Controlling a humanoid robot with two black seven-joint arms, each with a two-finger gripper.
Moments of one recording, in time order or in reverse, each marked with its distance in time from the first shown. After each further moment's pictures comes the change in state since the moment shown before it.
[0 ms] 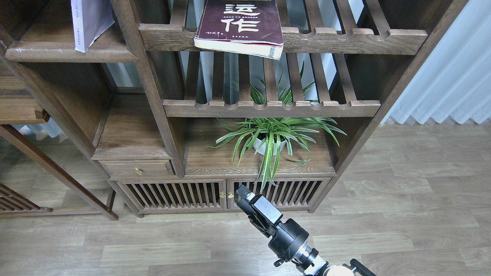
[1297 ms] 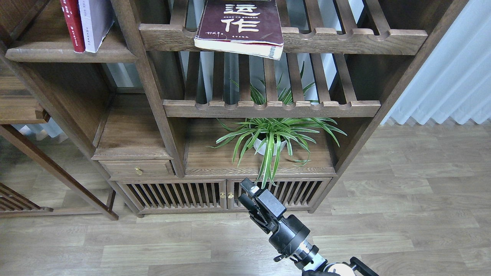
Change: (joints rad) left arm 0.193 0.013 -0.016 -0.170 -0.022 0.000 -0.016; right arm 0.008 0.000 -0.006 0.003 0.064 0.000 -0.003
